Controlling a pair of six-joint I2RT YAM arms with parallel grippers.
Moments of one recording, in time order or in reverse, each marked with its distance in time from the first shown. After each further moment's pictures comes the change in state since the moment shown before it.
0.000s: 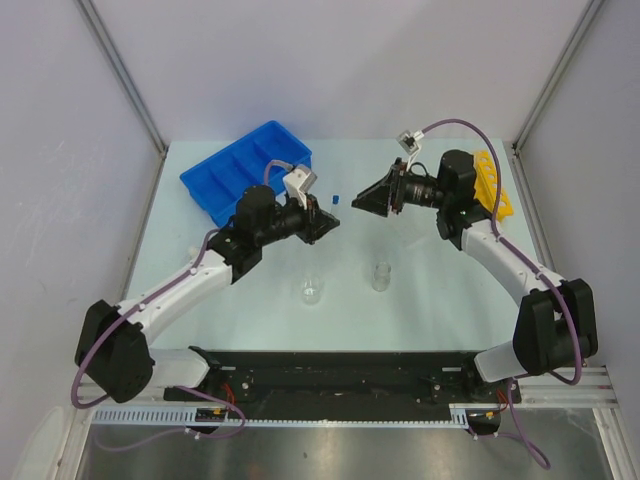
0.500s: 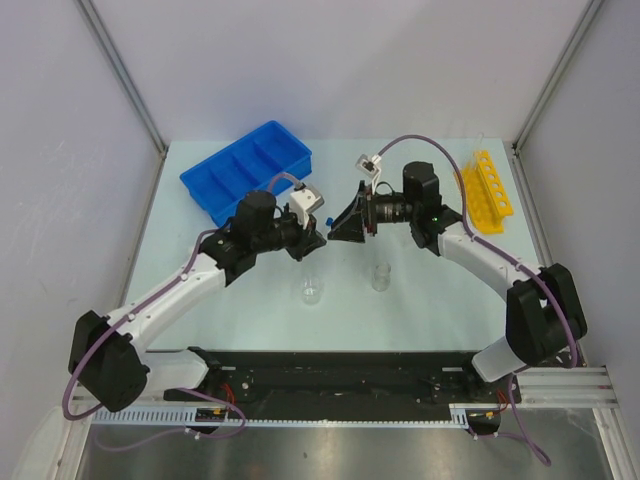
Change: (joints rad) left arm 0.003 -0.068 0.016 -0.345 0.004 0.364; right arm 0.163 0.068 0.000 -0.063 -0.076 -0.131
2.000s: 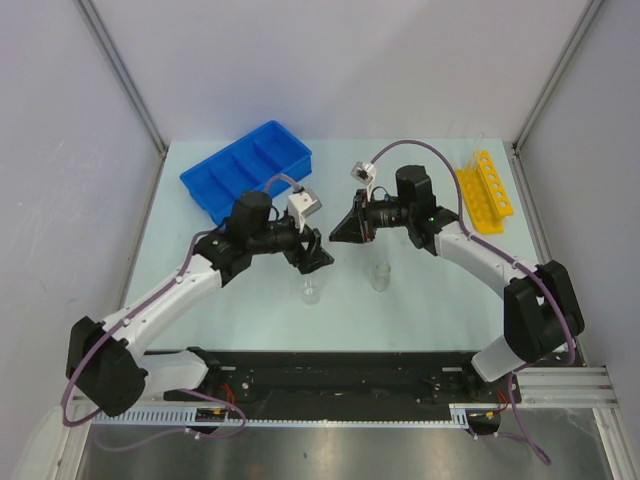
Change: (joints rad) left arm 0.012 -0.008 0.004 -0.066 0.151 -0.019; right arm 0.034 0.031 0.008 -0.132 0.063 -0.157
